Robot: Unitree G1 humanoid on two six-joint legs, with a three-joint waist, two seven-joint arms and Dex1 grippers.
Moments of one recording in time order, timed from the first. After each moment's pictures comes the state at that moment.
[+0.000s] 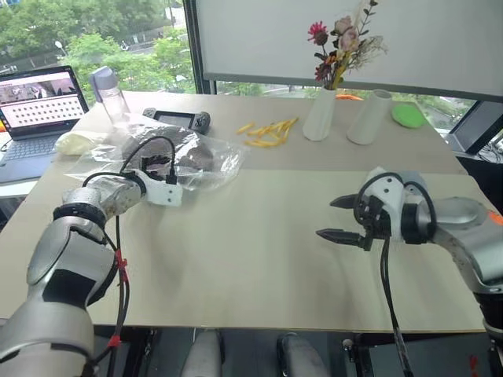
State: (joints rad) left arm -1.14 0.68 -0.54 1.38 0.80 -0.59 -0.14; right arm -0.41 -0.92 0.03 -0.32 0.42 0.72 0.94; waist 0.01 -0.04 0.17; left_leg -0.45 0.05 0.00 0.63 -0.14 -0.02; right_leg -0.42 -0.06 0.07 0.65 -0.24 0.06
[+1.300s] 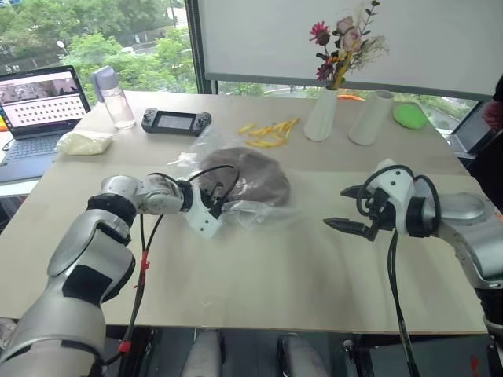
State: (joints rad) left arm -1.20 0.60 -0.71 1.16 0.87 -1.26 -0.21; right arm -0.43 -0.92 -0.01 -0.28 0.37 0.68 0.90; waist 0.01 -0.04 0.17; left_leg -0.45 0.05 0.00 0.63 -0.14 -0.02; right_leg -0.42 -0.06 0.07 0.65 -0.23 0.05
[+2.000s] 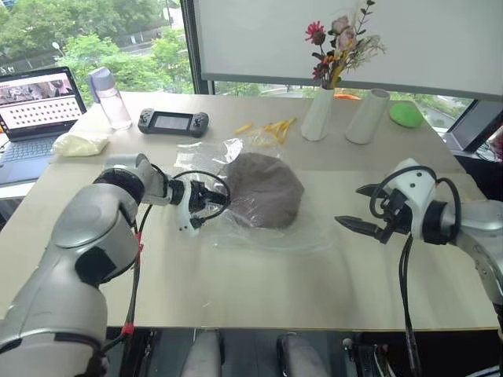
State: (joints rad) left arm -1.41 0.58 -1.22 1.34 1.60 -0.90 0.86; right arm -0.33 -0.94 -0.13 -0.41 0.41 0.77 0.84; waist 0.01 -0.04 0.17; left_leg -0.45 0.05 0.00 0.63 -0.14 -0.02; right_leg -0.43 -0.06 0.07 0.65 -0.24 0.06
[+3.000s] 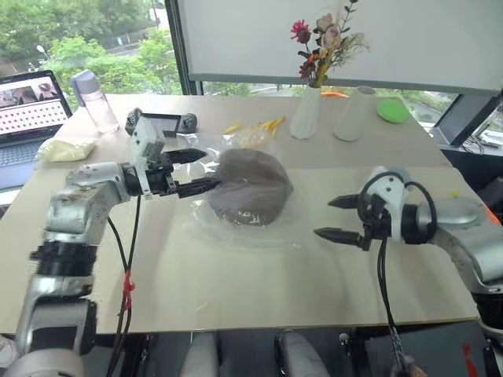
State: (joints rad) left arm -0.62 0.83 0.01 -0.23 -0.61 0.63 -1.12; right arm -0.40 -0.89 0.01 -0.33 0.48 0.73 1.00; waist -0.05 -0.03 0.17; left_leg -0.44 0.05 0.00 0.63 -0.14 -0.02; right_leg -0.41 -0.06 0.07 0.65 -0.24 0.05
